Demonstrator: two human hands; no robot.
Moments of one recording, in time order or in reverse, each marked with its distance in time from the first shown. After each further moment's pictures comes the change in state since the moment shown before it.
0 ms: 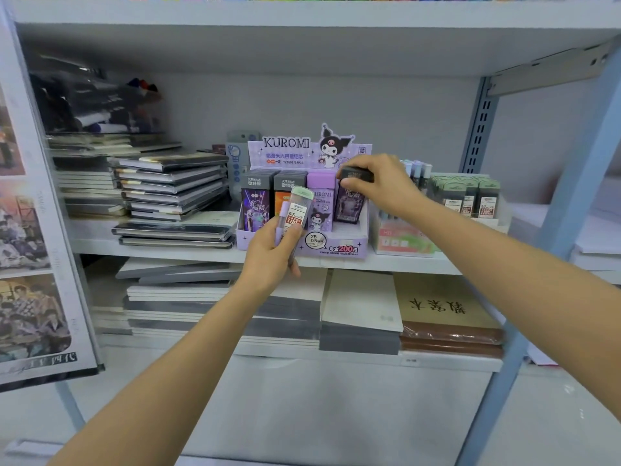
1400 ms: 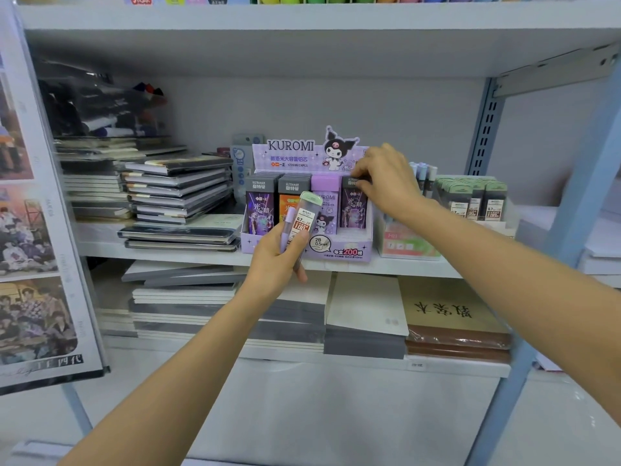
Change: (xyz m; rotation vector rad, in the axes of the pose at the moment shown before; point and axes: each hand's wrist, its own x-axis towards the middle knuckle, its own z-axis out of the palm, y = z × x) left_hand -0.005 0.004 -0.001 -0.008 -0.059 0.018; right_hand 0.015 0.008 0.009 -0.468 0.091 -0.011
